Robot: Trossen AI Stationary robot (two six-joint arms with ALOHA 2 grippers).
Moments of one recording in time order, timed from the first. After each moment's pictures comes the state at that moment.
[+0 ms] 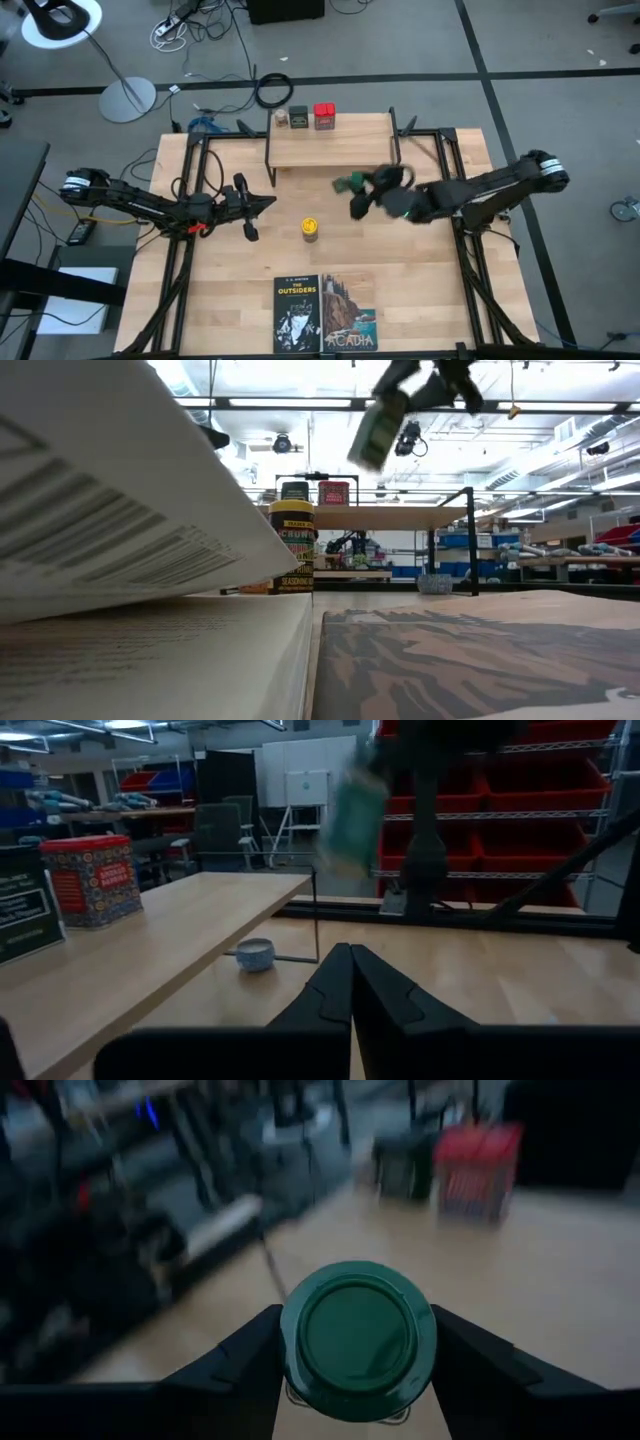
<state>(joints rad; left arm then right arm) -0.09 1.00 0.11 1.00 -0.36 0.04 0.21 1.29 1.05 -0.23 0.88 0.67</state>
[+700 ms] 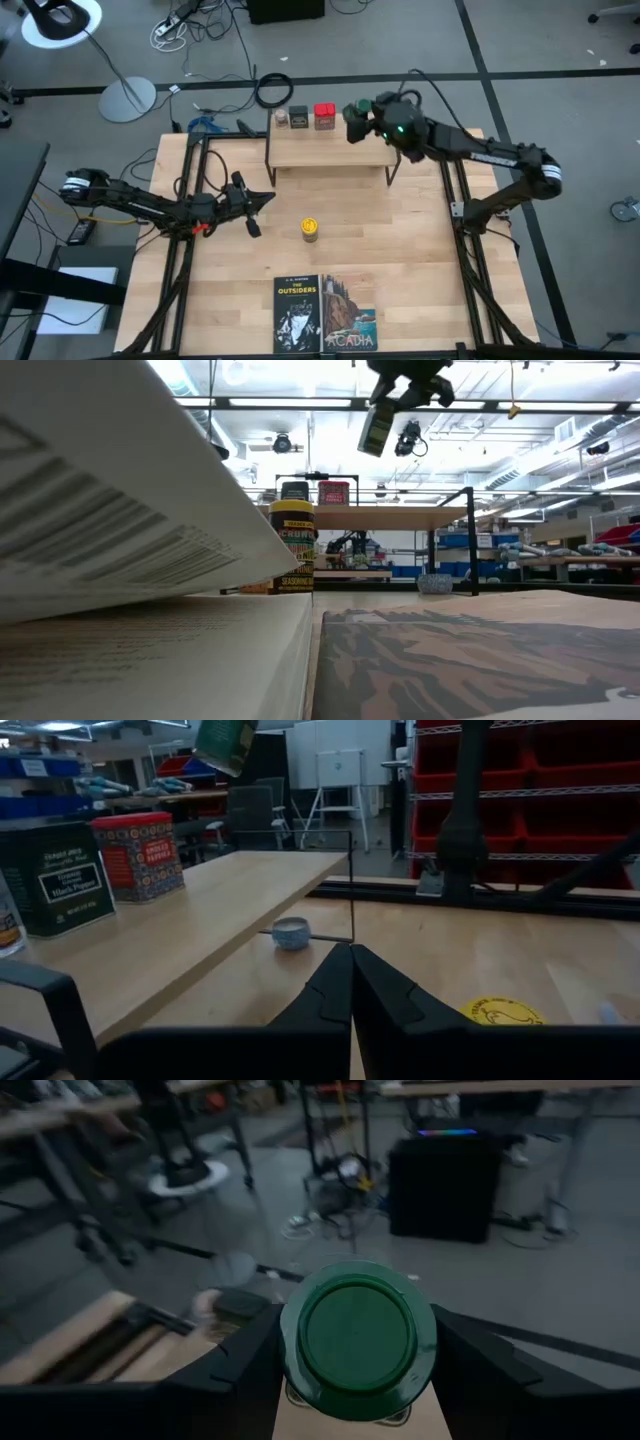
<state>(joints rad) -0.07 1.00 0.11 0.95 -0.44 0.04 -0.28 1.37 1.35 -0.30 0.71 0.37</state>
